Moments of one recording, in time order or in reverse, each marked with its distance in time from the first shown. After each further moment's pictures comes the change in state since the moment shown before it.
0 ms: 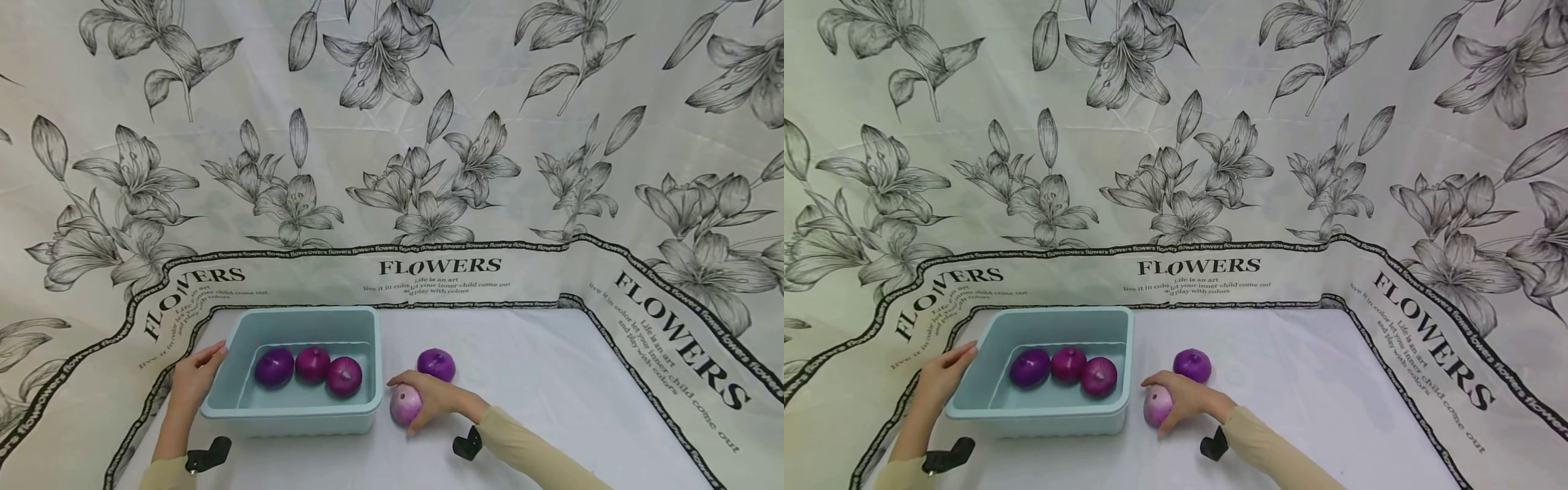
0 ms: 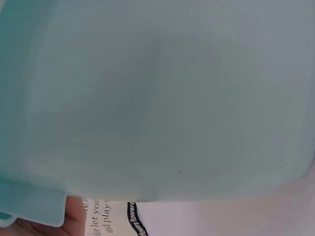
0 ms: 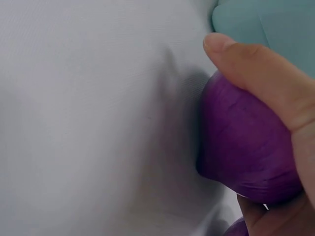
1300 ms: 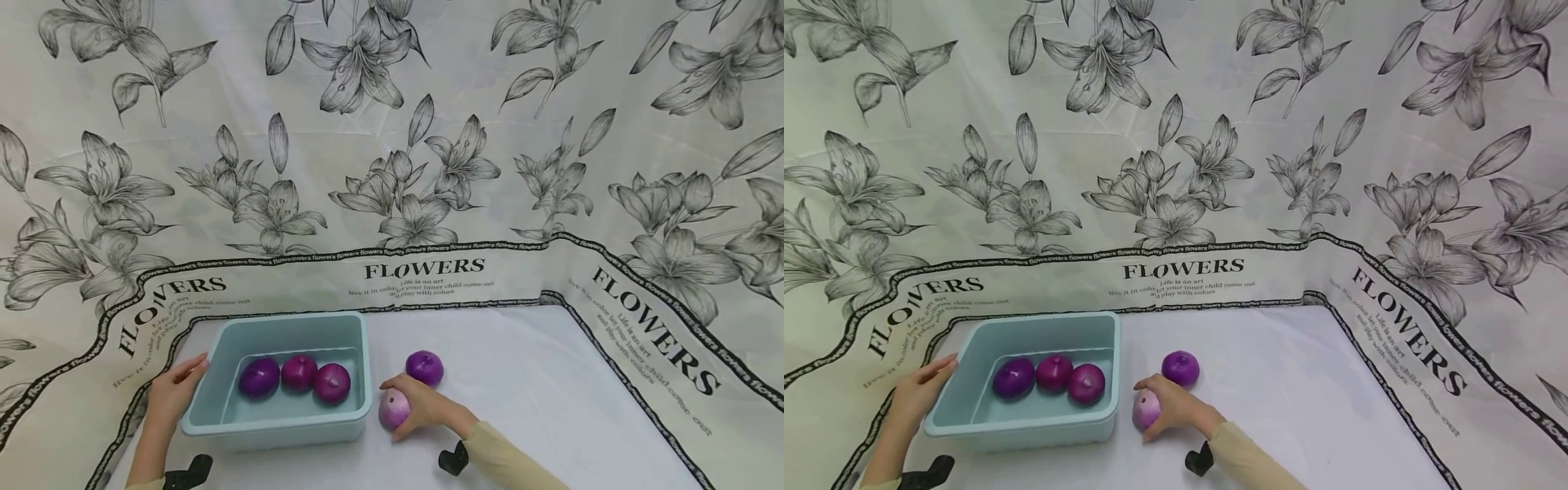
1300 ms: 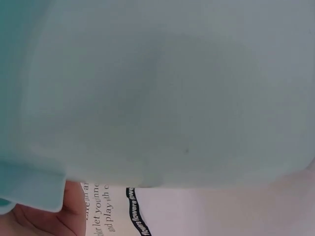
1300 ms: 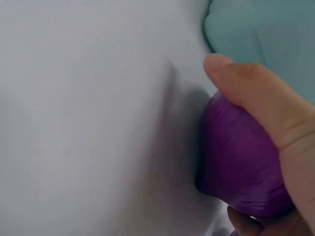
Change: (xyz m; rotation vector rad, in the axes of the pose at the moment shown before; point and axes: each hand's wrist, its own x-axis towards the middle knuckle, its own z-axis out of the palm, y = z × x) left_hand 0.001 -0.001 -0.005 0.004 -0.046 -0.025; right_hand -0.010 -0.012 0.014 -0.039 0.166 0.080
